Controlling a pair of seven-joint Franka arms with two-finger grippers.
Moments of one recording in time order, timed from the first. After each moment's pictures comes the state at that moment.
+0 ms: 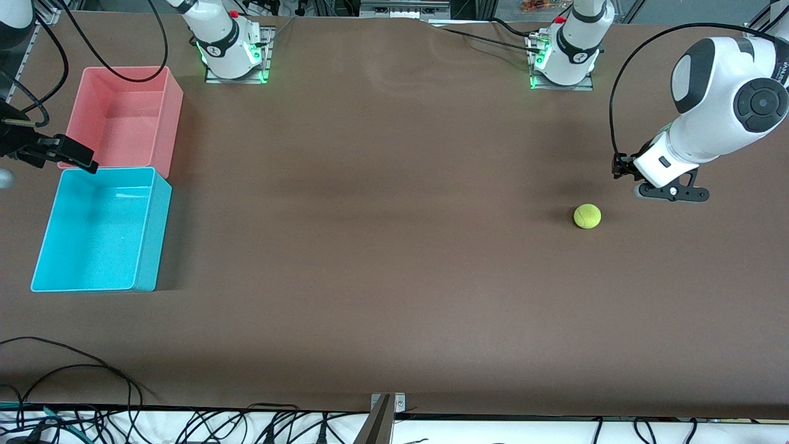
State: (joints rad) left arm 0.05 -0.02 -0.07 -2.12 0.04 1.93 0.09; right arm -0.13 0.06 0.08 -1.61 -0.04 1.65 0.05
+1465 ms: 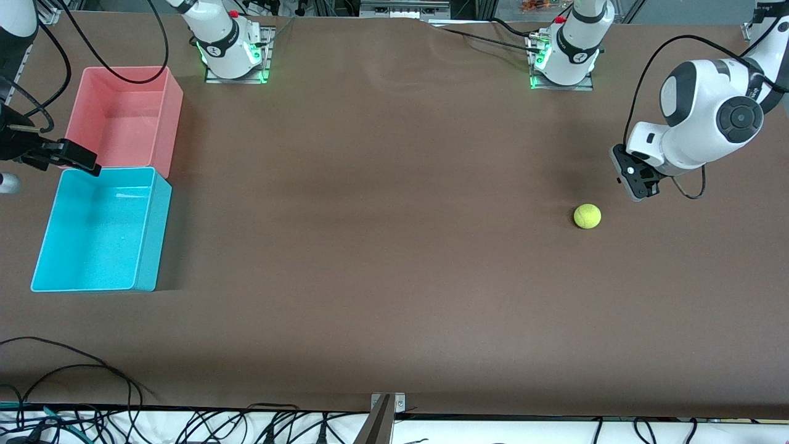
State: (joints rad) left arm 0.11 0.01 -0.05 -2.33 0.06 2.19 1.22; right arm -0.13 0.07 0.08 -1.61 -0.04 1.65 0.05
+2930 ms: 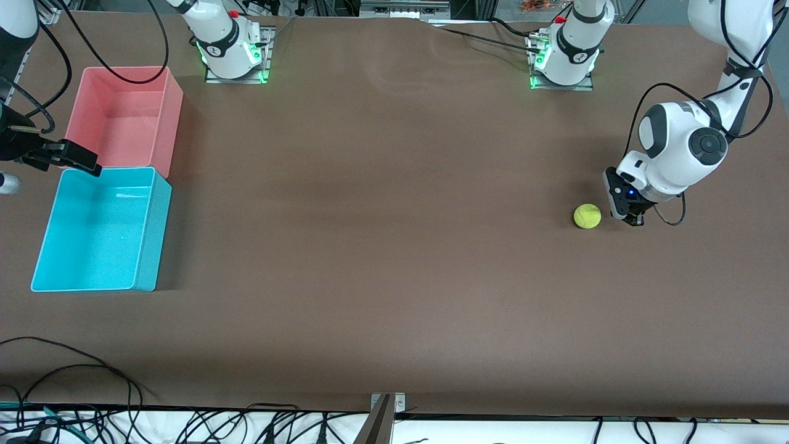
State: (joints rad) left arm 0.13 0.26 0.00 -2.37 0.06 2.66 1.52; right arm -0.13 0.07 0.08 -1.61 -0.04 1.65 0.05
